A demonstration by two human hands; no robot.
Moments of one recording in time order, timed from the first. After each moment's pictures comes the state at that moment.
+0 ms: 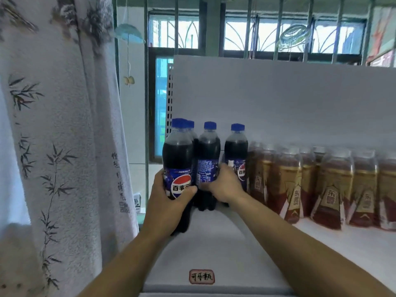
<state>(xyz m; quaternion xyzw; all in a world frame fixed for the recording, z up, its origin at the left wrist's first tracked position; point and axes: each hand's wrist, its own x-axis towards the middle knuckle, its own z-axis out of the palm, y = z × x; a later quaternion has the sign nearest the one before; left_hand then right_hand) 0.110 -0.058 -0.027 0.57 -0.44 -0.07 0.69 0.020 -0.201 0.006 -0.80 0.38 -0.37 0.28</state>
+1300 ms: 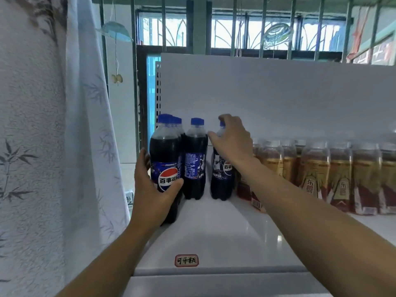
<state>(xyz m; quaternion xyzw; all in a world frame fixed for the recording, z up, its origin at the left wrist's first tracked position) 0.101 -0.055 -0.022 0.56 -0.46 0.04 0.69 -0.023 -0.197 0.083 -0.80 0.35 -0.49 0.04</state>
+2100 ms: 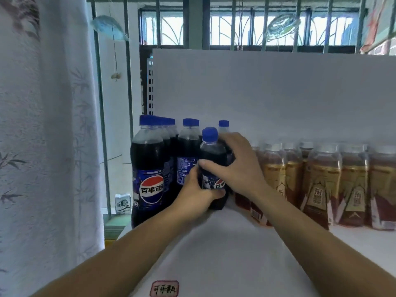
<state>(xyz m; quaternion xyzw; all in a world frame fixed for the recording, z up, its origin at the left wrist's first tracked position) 0.049 -0.130 0.004 0.58 -0.53 -0.25 0.57 -0.060 -0.211 0.040 -0.83 0.17 -0.51 0.11</state>
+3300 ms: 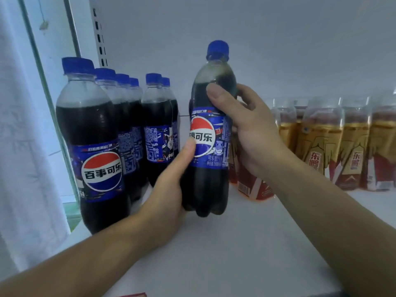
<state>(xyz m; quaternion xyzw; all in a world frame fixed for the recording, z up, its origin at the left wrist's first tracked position) 0.026 -0.127 -0.017 0.40 -0.41 -0.45 0.68 -0.084 -0.213 0.041 -0.65 0.16 -0.54 0.50</state>
